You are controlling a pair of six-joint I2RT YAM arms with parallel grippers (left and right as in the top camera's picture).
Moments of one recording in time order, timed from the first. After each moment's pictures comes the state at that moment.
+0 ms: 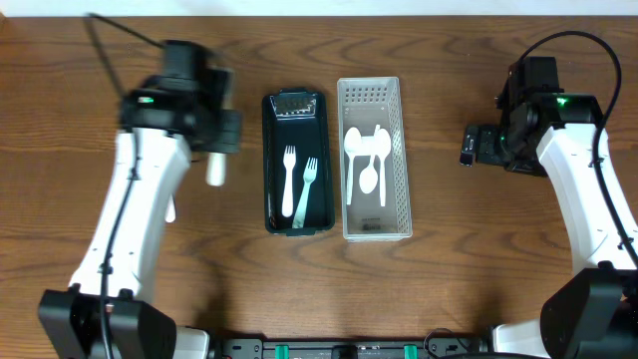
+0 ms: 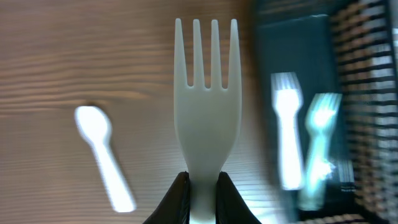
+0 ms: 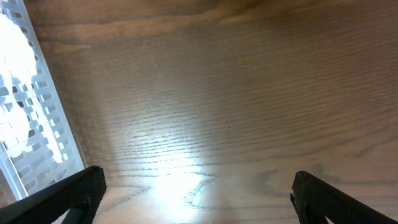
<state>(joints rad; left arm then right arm) -0.16 1.59 1.47 -1.06 -0.01 -0.02 -0.01 1.63 1.39 -1.13 0.05 0.19</state>
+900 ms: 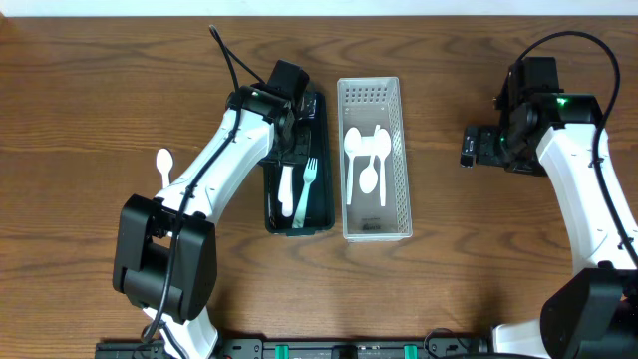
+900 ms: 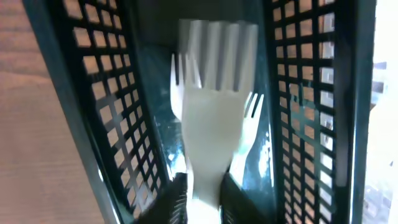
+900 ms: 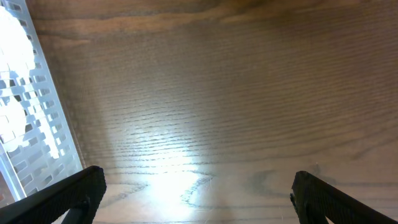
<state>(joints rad) -0.39 1.88 1.47 -0.96 0.03 -0.28 -0.01 1.63 1.39 -1.14 0.05 0.17</state>
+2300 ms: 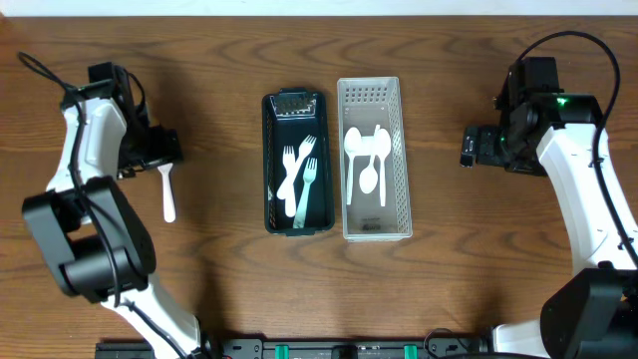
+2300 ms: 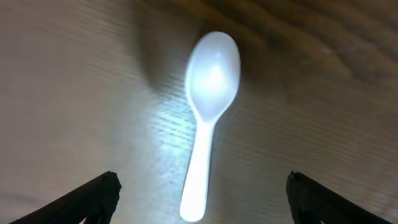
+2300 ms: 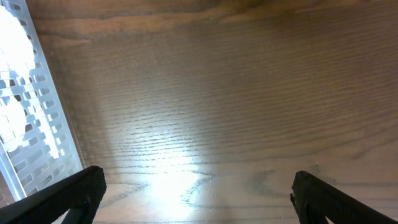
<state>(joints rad) 0.28 1.99 1.50 -1.06 -0.01 -0.01 -0.01 1.63 1.39 -1.14 0.05 0.17</state>
